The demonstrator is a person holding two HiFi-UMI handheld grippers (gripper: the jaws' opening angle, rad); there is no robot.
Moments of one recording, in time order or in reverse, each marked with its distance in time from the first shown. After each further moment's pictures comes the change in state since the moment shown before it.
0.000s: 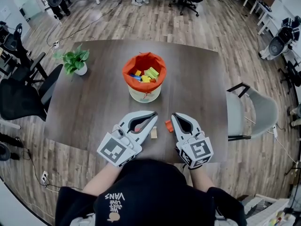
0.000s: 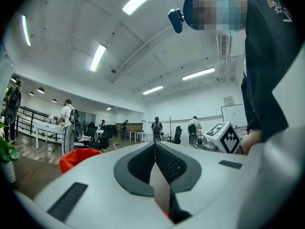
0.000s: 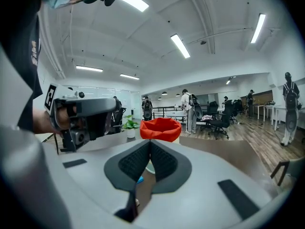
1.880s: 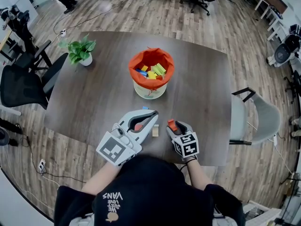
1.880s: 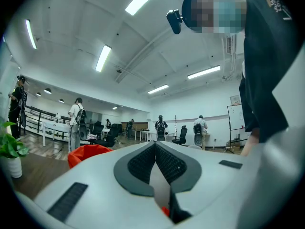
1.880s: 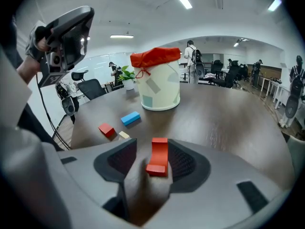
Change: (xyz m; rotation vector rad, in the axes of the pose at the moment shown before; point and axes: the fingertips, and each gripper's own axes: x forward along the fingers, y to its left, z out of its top) left arm -0.008 0.011 -0.010 -0.021 0.013 0.074; right arm 0.024 -0.008 -0.200 0.100 0.543 0.066
